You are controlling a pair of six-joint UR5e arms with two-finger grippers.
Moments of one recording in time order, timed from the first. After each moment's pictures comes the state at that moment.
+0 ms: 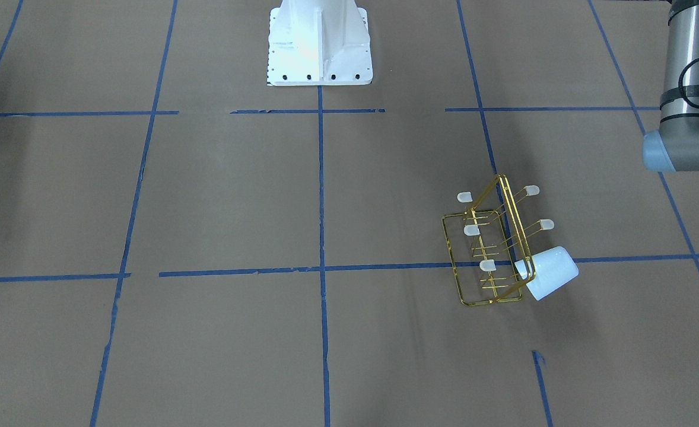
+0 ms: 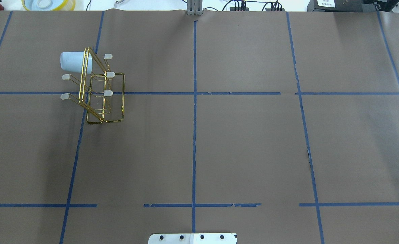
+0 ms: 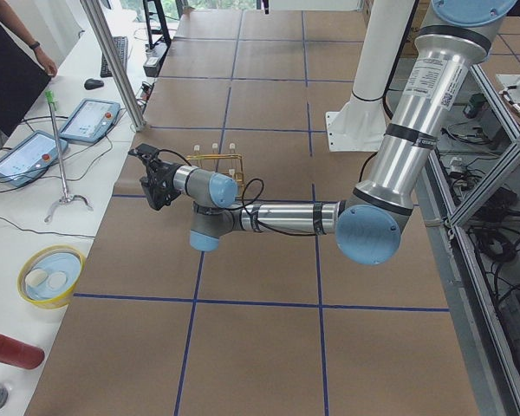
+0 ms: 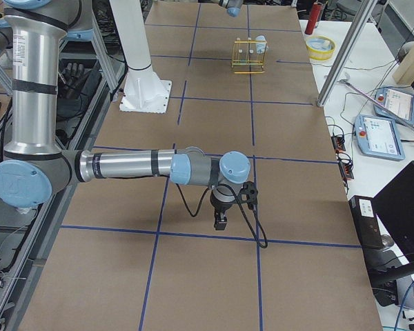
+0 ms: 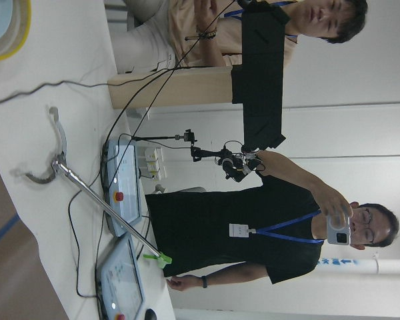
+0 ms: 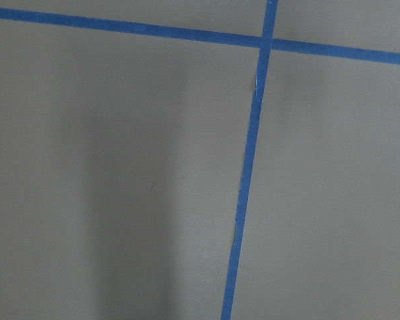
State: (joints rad) left arm -1.21 -1.89 -1.16 -3.36 -1.63 -1.95; right arm 1.48 -1.68 1.76 -1.72 2.36 -0.09
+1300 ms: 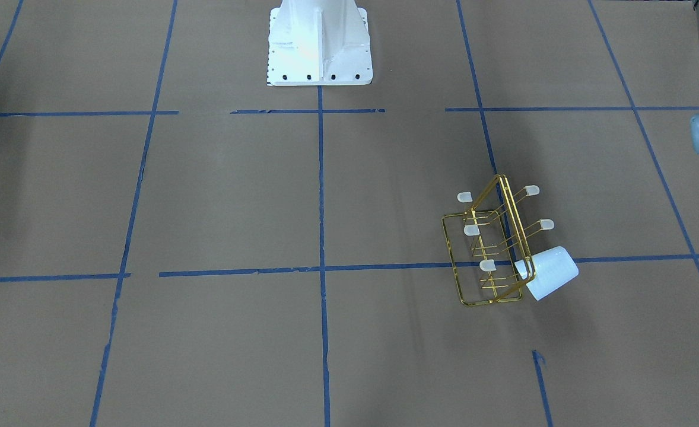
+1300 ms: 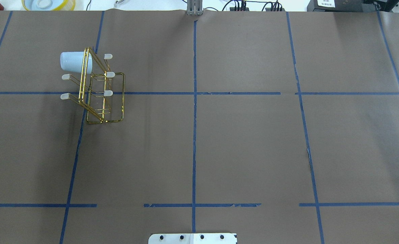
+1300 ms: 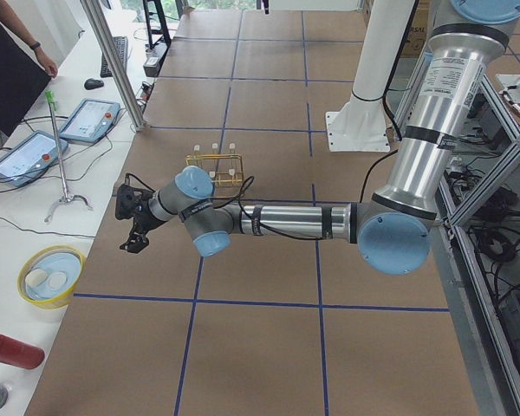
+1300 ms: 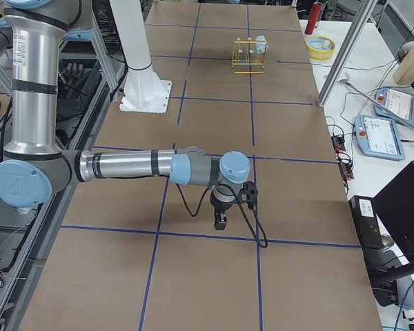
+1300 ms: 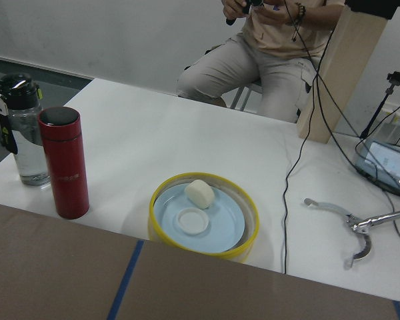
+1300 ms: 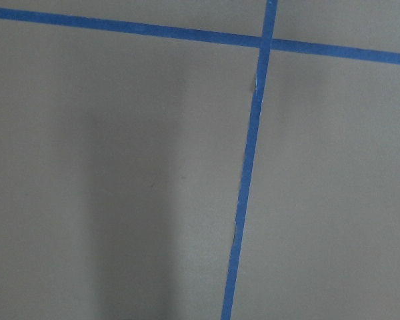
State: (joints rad) left arm -1.33 -1.83 -1.28 -2.55 -1.83 -0.88; right arm 1.48 -1.68 1.76 -1.72 2.36 -0.09
